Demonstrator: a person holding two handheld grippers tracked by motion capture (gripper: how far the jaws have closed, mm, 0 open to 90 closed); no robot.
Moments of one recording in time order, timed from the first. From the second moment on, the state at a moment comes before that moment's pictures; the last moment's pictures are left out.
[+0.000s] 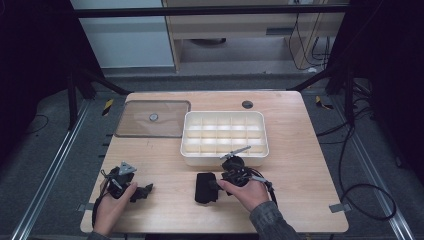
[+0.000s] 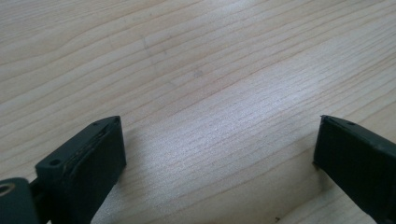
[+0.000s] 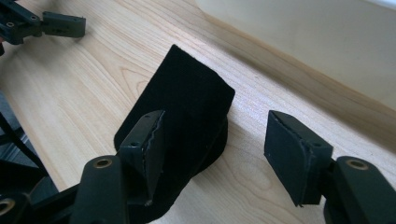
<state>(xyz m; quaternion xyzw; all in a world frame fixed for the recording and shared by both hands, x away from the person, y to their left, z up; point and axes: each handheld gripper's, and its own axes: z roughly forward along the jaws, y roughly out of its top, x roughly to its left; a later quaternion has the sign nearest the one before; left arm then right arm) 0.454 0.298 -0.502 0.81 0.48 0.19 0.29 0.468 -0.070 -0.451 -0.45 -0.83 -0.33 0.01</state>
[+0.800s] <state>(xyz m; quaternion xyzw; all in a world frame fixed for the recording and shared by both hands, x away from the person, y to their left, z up) 0.453 0.296 -0.505 0.80 0.47 0.19 0.30 0.475 -0.040 -0.469 -0.45 -0.84 -0.31 0.02</state>
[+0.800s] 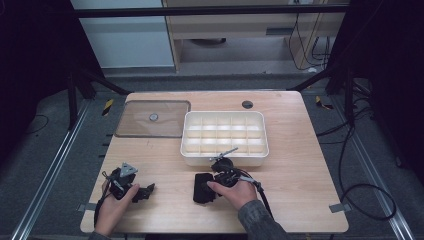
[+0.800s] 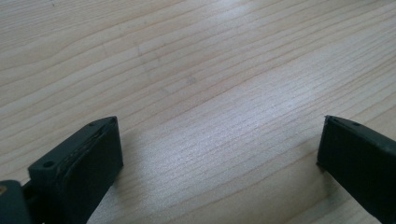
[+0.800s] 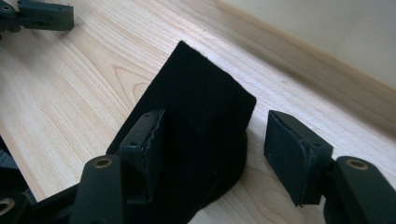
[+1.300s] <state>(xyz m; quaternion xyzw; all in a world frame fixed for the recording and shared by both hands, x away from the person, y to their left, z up) 0.453 0.294 -0.505 0.80 0.47 0.19 0.31 0.471 -0.030 -0.480 -0.46 -0.83 -0.31 0.03</state>
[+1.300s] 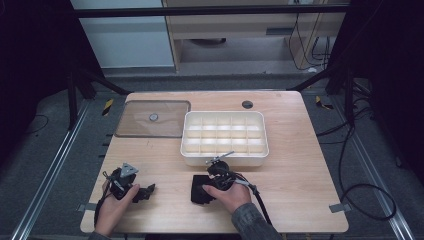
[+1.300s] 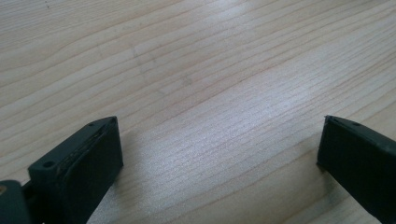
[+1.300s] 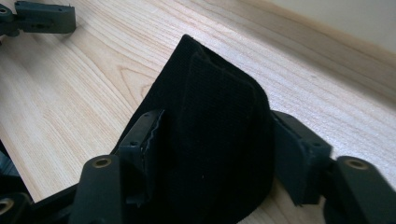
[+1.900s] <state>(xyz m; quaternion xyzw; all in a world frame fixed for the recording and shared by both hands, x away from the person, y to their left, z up) 0.453 0.295 -0.505 0.81 0.47 0.19 0.31 0.466 -0.031 -0.472 -0.42 -0.84 -0.34 0.06</state>
